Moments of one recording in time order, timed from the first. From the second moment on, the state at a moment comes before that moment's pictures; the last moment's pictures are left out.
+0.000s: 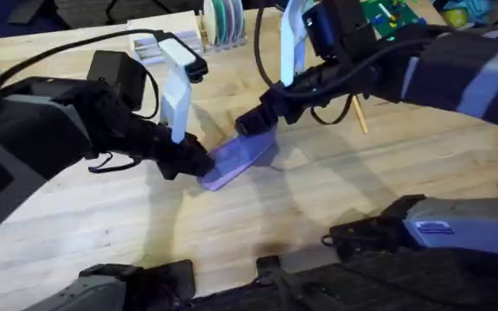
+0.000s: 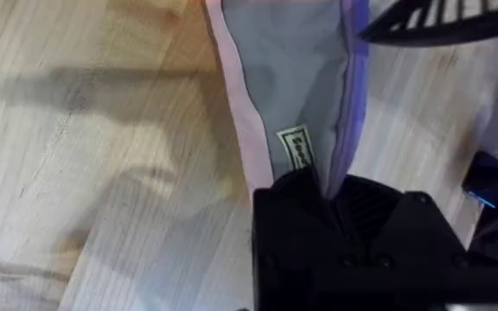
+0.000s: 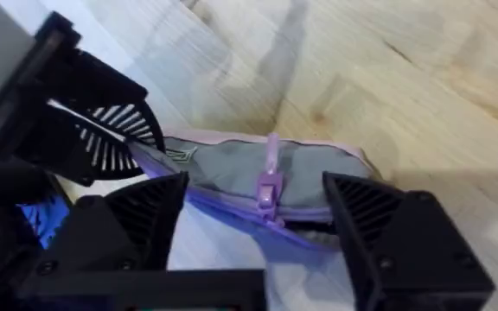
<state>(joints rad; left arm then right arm) -0.27 1.39 0.85 -0.86 0.64 0.73 0.36 1.38 0.89 -0.48 -0.56 -0.07</state>
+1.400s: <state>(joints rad) -0.27 1.39 0.85 -0.87 0.65 0.73 0.41 1.24 0.90 -0.59 -0.53 -0.06</state>
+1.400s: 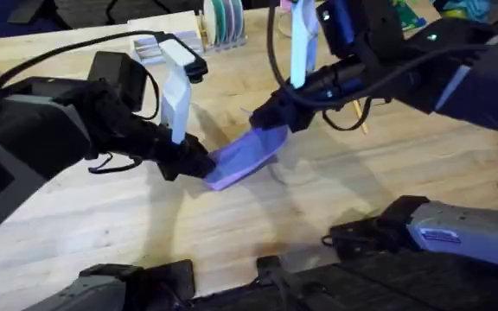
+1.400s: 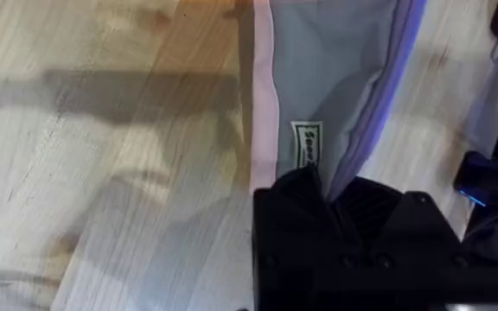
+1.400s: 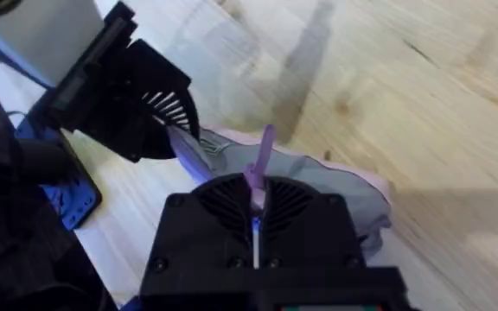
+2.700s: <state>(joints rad) -0.26 1.39 0.85 -0.89 0.61 0.73 0.74 1.42 0.90 -0.34 -0.46 0.00</state>
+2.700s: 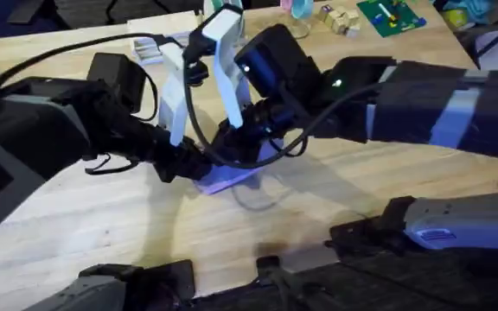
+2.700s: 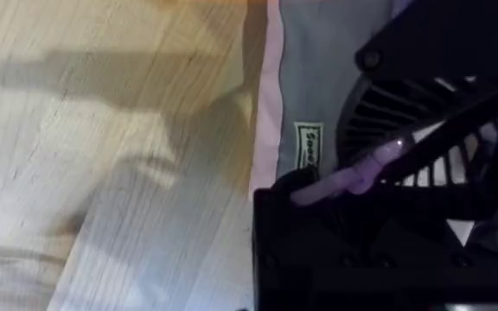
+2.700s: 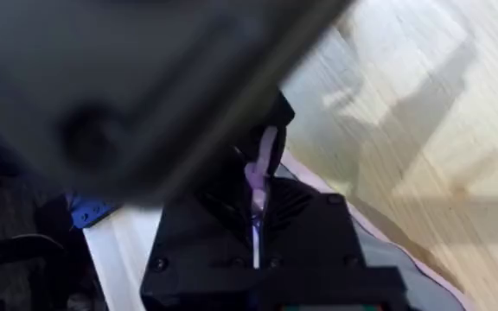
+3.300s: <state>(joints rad) -0.27 1.39 0.85 -0.88 0.62 0.75 0.68 1.34 0.92 -0.41 -0.43 0.01</state>
